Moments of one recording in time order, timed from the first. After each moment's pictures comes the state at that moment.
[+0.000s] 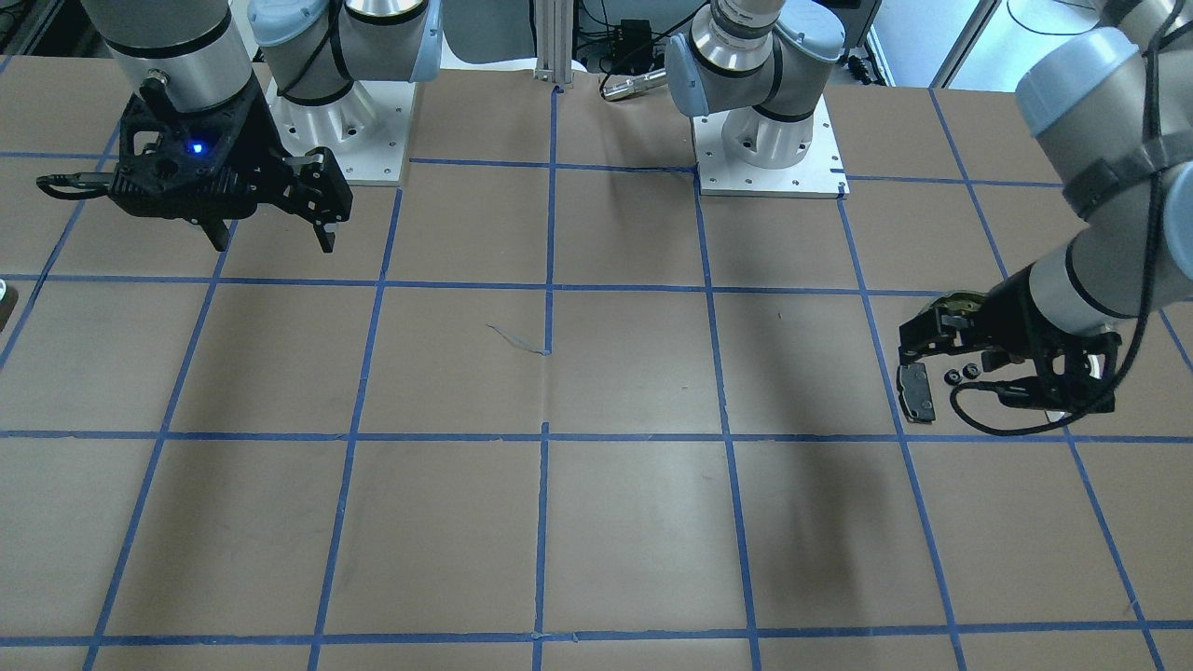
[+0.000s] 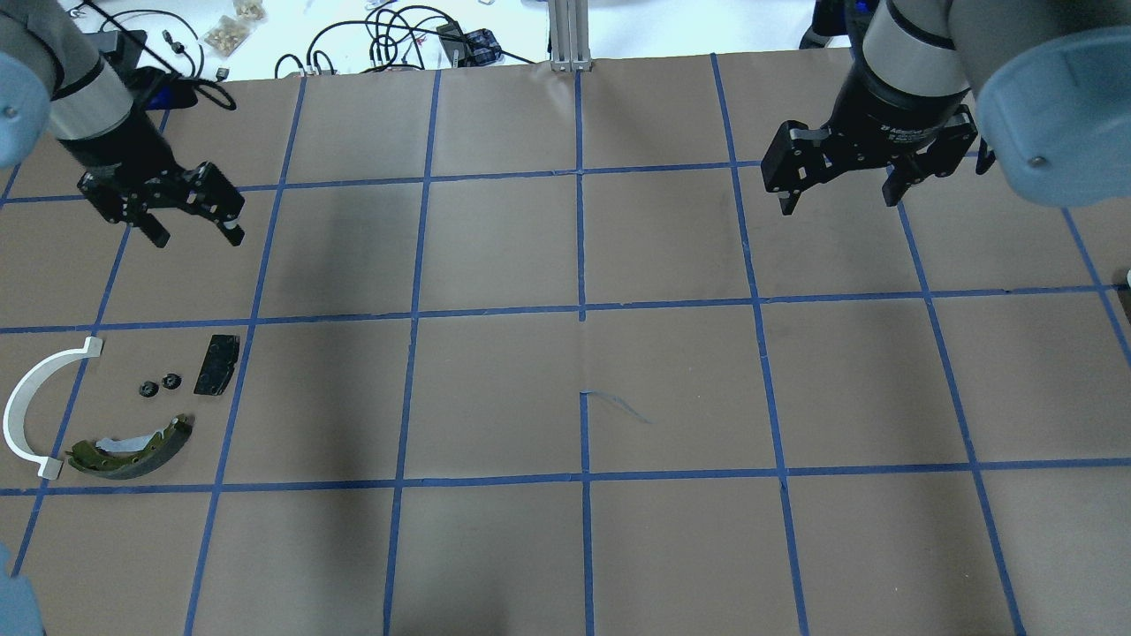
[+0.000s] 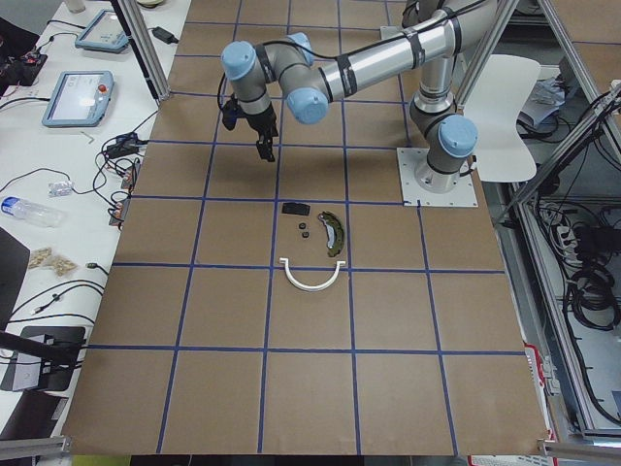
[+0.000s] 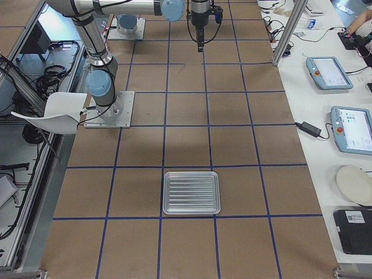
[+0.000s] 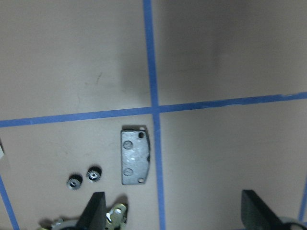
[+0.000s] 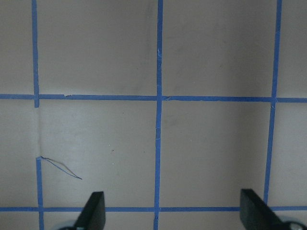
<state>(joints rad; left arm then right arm) -1.31 -1.80 -1.51 -1.56 1.58 0.33 1.59 -1.59 1.62 -1.65 -1.60 -0.01</state>
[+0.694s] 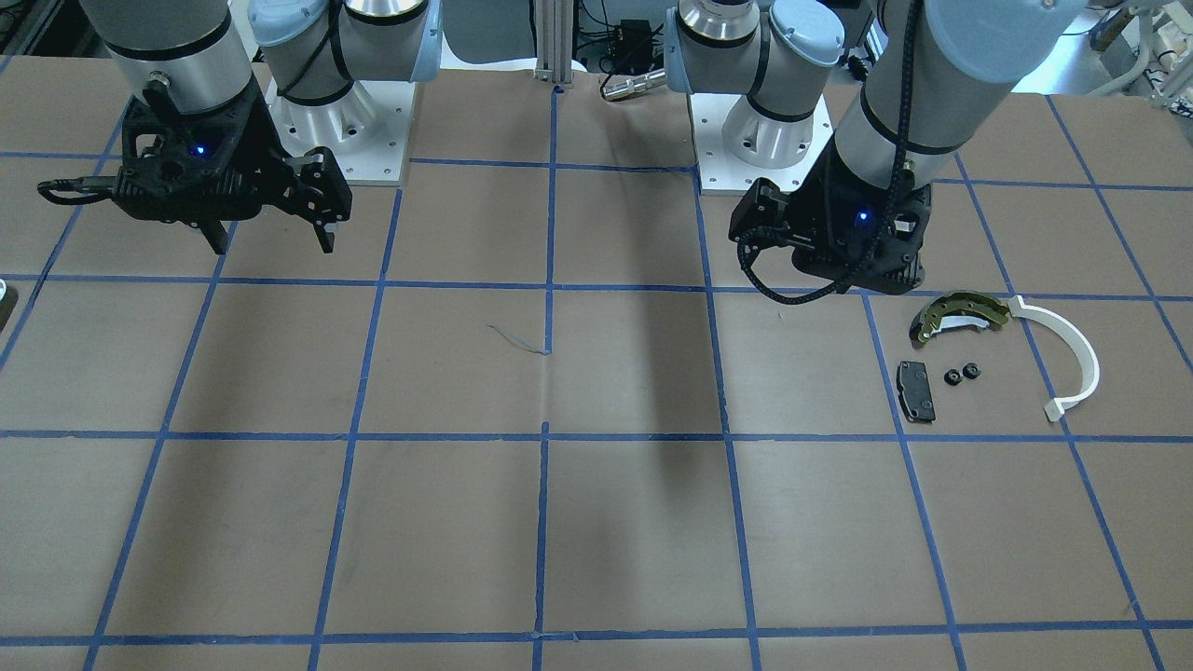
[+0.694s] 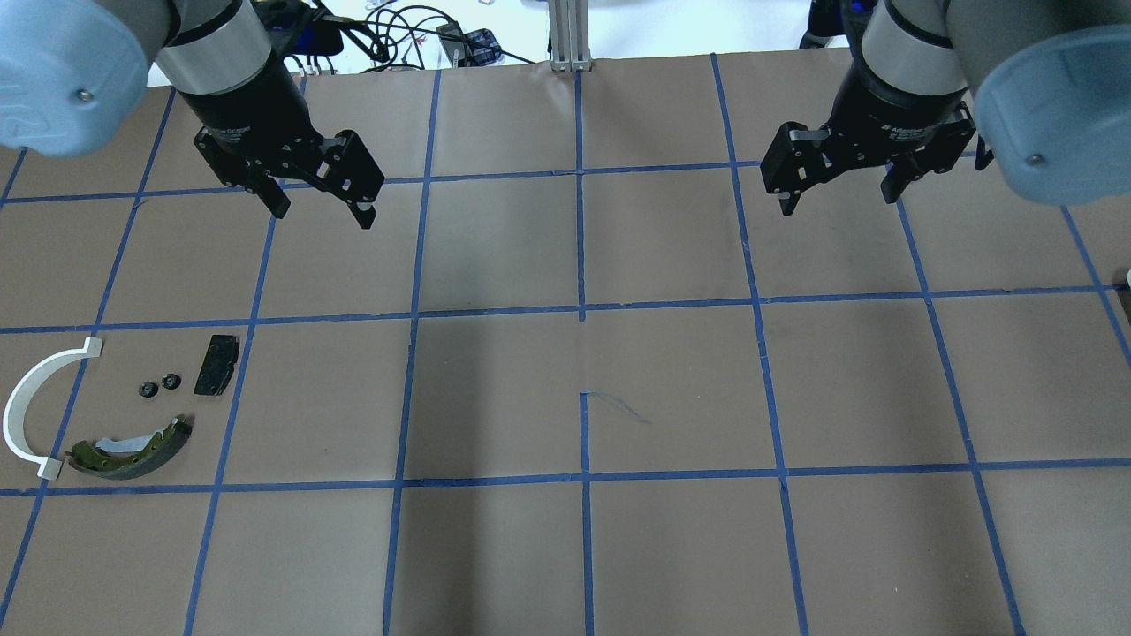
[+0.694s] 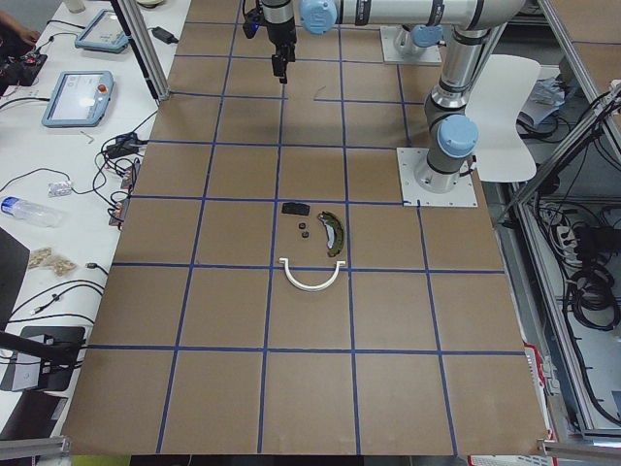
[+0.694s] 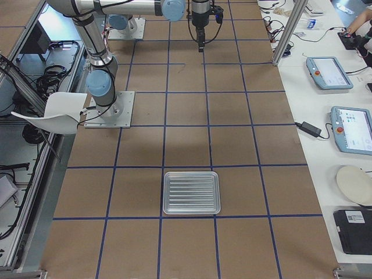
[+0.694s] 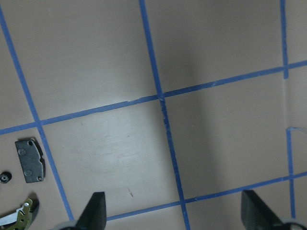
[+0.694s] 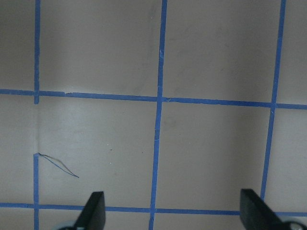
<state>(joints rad) -1.57 -1.66 -1.49 -1.65 1.53 0.23 1.59 -1.59 1.62 -1.65 -1.60 -0.05</state>
